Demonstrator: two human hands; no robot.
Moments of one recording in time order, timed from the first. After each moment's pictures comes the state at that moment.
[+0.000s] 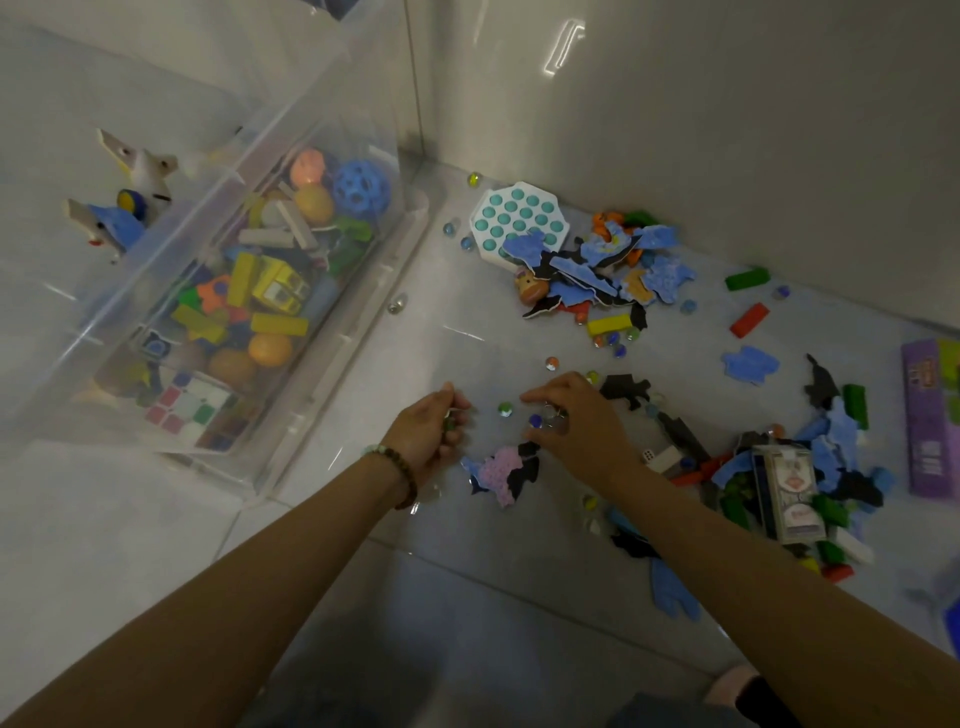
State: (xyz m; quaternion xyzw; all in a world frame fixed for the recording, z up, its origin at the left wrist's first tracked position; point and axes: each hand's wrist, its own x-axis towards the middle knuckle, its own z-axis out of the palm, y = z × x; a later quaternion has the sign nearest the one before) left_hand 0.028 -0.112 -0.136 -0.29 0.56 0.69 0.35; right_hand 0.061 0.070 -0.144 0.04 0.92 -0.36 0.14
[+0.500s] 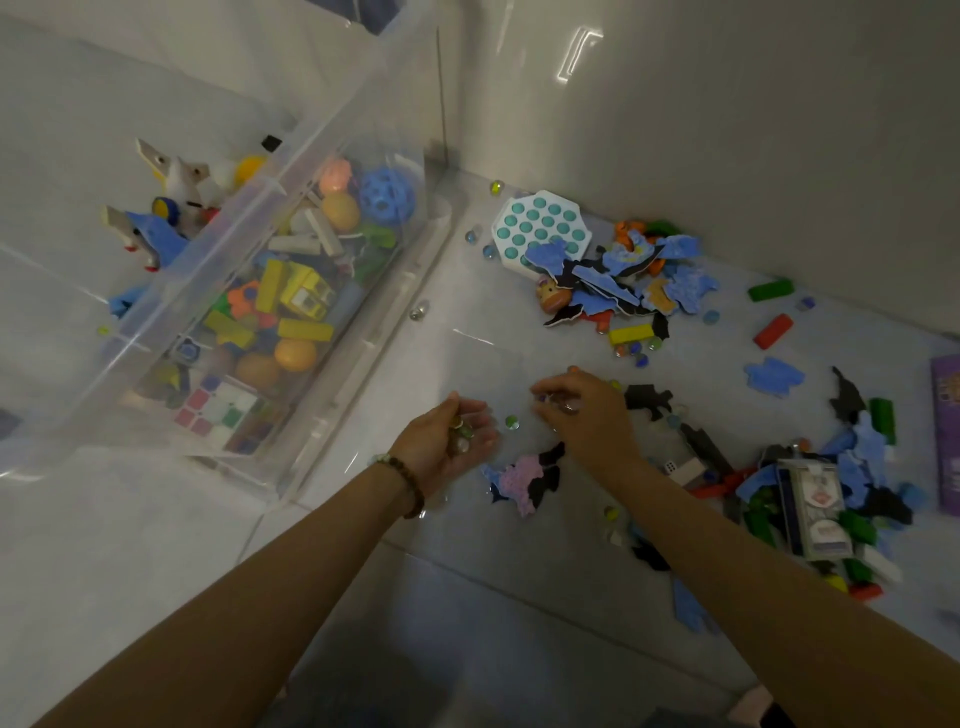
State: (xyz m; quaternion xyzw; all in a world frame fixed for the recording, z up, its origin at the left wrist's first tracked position) left_hand 0.028 -0.123 -0.131 -0.35 0.44 0.75 0.35; right_hand 0.045 0.049 -0.136 0.11 0.87 -0.47 0.06
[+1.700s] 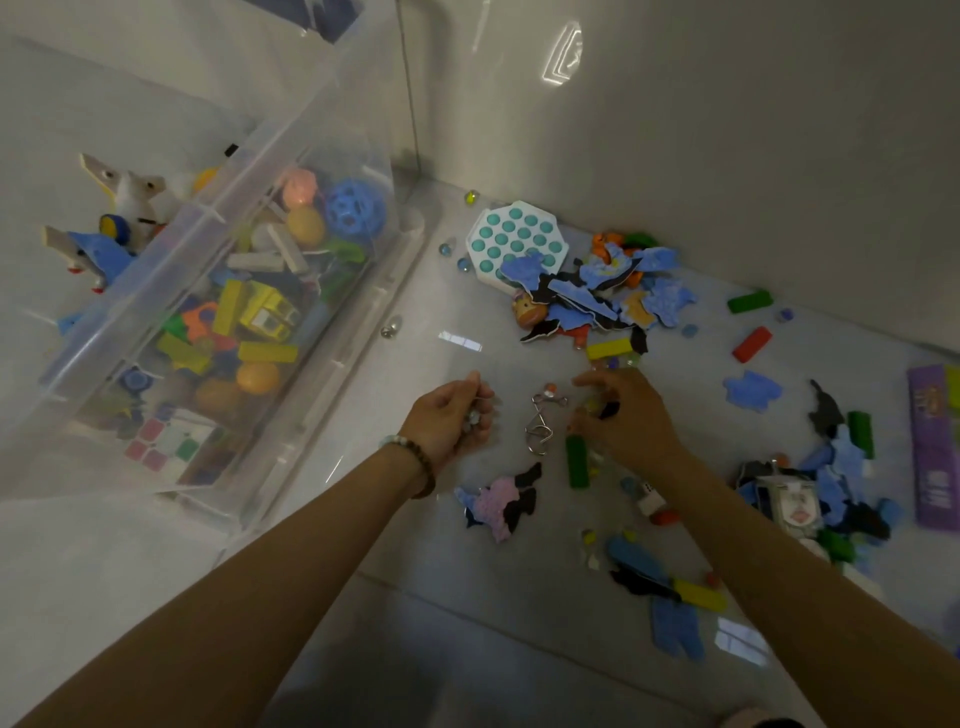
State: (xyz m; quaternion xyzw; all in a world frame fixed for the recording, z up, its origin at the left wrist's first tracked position) left_hand -0.004 -0.090 -0.136 -0.25 0.58 0.70 0.32; right_hand 0.031 0.116 -0.141 0.16 0.90 -0.38 0.13
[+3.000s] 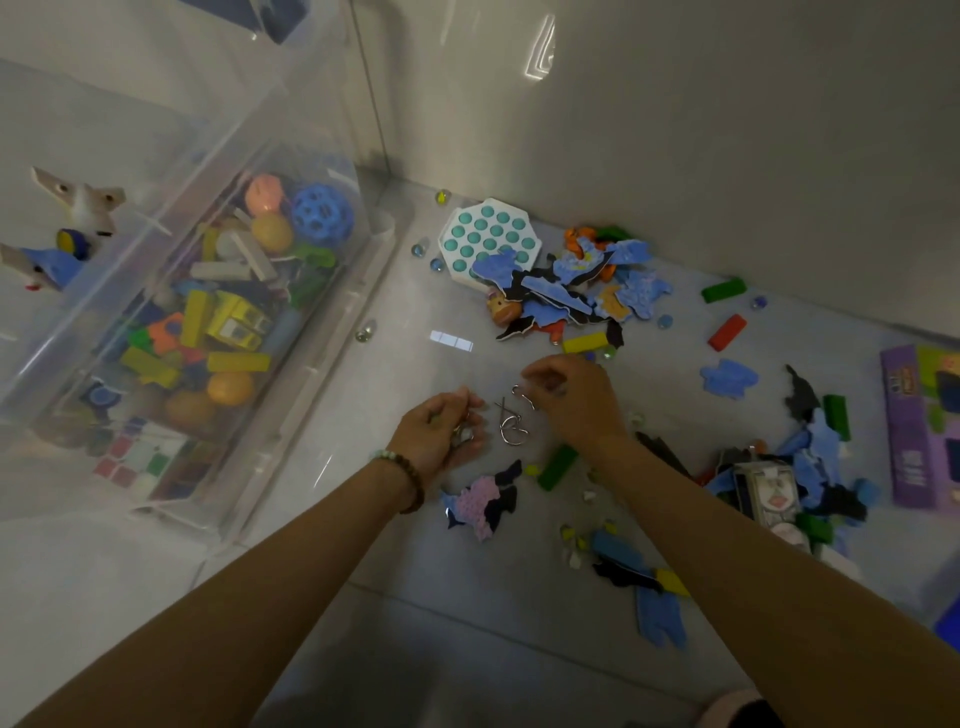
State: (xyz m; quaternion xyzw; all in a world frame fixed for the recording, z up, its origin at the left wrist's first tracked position) left_hand 0.006 -0.084 -0.153 -0.24 0.57 0.70 0.35; right_hand 0.012 0.092 -0.147 0.15 0.88 -0.44 0.08
